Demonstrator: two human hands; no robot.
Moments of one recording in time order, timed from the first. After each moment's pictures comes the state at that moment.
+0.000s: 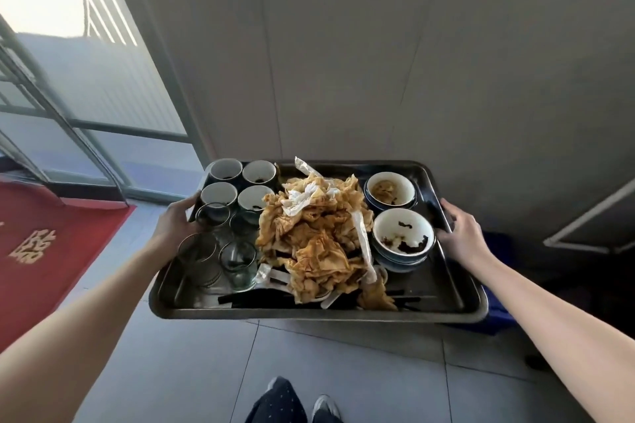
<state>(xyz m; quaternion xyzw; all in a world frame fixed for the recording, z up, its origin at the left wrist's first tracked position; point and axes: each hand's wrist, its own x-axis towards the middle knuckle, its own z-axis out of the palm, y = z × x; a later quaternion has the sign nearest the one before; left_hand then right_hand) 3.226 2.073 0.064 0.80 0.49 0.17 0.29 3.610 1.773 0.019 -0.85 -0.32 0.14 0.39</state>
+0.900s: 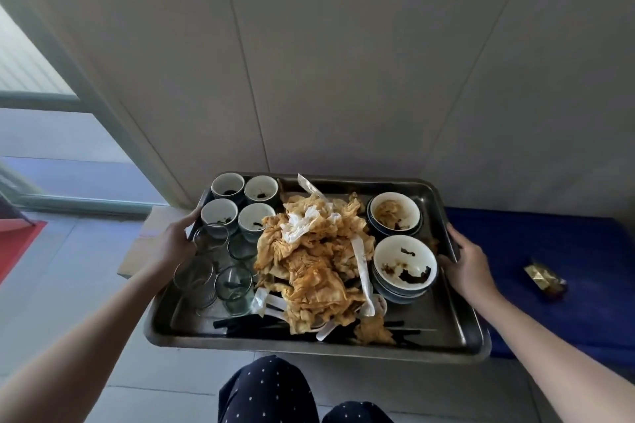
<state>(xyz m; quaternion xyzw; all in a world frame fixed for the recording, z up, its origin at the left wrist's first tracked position) 3.361 2.322 -0.326 0.83 0.48 0.11 0.27 3.684 1.956 -0.349 -0.86 -0.22 0.19 0.42</state>
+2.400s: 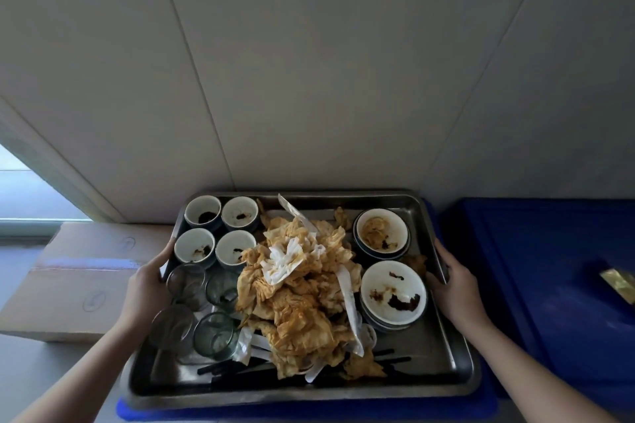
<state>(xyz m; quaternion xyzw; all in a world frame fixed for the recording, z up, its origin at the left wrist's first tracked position) 3.406 2.380 -0.572 0.84 0.45 0.15 0.27 3.728 2.003 -0.573 -0.86 -0.22 0.14 0.44</state>
